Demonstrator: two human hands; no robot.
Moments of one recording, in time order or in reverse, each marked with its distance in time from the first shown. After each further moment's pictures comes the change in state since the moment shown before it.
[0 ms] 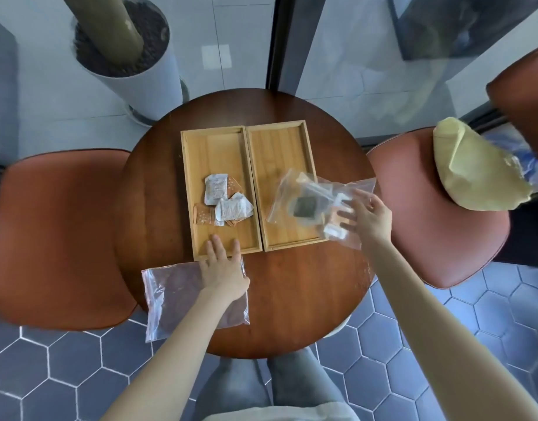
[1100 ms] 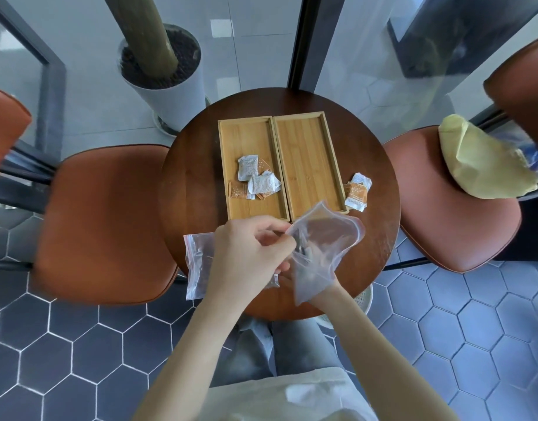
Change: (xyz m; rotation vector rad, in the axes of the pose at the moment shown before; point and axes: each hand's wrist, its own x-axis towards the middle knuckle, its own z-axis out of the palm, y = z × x) left_hand -0.195 -0.015 -0.078 -1.046 0.513 0.351; right_hand -0.152 0.120 0.056 0.326 -0.472 0.440
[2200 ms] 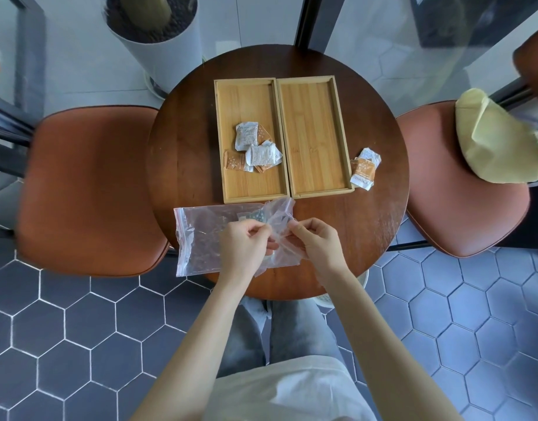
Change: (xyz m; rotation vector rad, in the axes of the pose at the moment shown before) left_hand 0.020 -0.107 0.055 0.023 0.110 -0.262; right_hand -0.025 -0.019 0.017 -0.397 0.105 -0.326
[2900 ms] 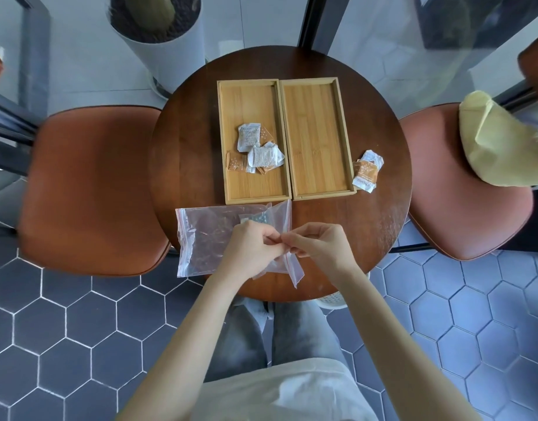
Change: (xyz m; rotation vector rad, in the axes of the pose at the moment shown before) left_hand 0.004 0.008 -0.009 0.273 -0.339 0.145; right_hand -0.004 -0.011 -0.010 -0.295 -0.107 -0.107
